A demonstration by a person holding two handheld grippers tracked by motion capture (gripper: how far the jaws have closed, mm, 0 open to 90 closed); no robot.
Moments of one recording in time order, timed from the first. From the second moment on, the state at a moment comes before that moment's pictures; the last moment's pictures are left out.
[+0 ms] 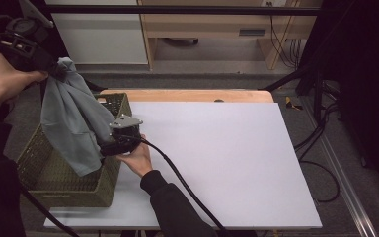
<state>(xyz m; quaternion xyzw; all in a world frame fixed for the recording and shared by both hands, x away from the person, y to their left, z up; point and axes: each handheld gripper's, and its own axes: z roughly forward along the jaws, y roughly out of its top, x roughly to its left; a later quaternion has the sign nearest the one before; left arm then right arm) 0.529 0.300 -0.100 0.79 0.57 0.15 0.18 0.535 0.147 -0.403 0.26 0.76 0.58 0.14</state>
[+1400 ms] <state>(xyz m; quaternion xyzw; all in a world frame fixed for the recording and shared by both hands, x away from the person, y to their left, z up) 0.528 0.299 -0.104 0.79 0.57 0.15 0.19 0.515 0.049 -0.310 0.21 0.73 0.62 0.17</state>
